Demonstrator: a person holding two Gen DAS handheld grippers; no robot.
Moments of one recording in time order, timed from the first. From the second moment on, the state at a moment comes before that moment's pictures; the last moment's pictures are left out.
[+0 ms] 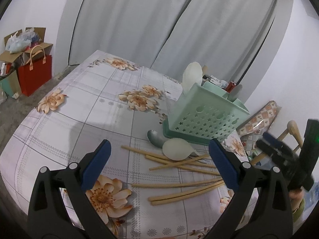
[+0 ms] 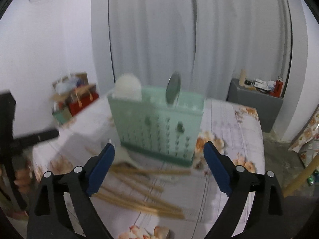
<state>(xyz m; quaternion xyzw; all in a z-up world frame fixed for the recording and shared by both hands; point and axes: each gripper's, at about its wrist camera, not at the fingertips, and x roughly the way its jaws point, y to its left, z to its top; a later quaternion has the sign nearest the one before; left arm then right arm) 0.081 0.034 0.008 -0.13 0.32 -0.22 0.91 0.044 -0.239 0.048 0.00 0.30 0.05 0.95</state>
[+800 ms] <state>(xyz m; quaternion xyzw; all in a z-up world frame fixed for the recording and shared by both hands) 0.172 0.009 -0.019 -0.15 0.42 -0.28 0.85 0.032 -0.197 0.009 -0.07 0.34 0.04 0.94</state>
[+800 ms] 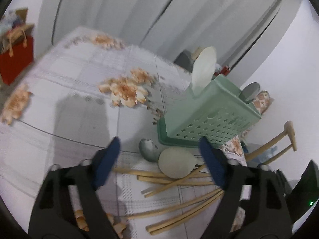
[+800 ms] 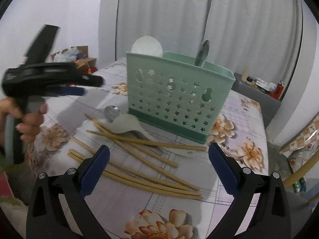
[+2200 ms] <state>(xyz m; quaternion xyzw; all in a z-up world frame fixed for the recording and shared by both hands) 0.203 0.011 -0.069 -0.21 0.52 -0.24 0.79 0.034 -0.216 0.005 -0.01 0.34 0.06 0.94</state>
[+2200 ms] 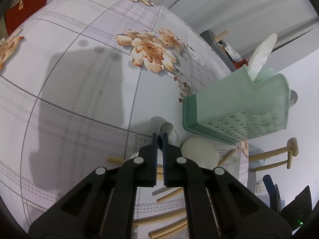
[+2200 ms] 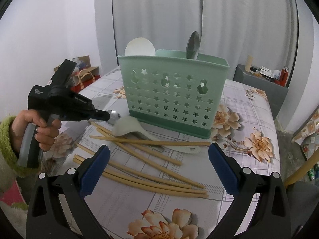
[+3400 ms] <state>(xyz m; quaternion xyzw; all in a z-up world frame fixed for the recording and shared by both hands) 0.116 0.033 -0.018 -0.20 0.41 -0.27 0.85 0.013 -0.218 0.004 0.00 0.33 0.05 0.94</state>
